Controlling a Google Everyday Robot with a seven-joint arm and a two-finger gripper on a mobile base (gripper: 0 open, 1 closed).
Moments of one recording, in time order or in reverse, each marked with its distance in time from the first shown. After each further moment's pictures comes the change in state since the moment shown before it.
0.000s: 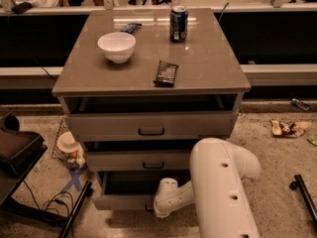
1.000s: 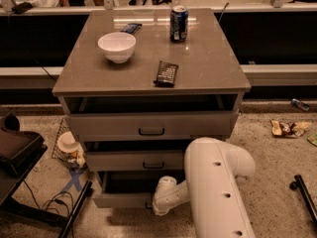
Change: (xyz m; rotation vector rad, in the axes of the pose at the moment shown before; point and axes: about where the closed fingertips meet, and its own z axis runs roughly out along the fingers) arm -0.005 -0.010 0.007 -0.005 -0.005 -0.011
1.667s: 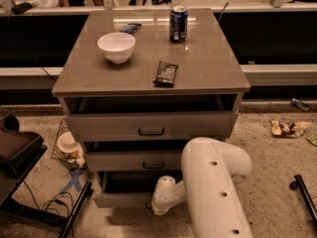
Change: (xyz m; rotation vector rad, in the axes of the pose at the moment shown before) arm -0.003 -0.006 0.002 -0.001 -0.002 -0.006
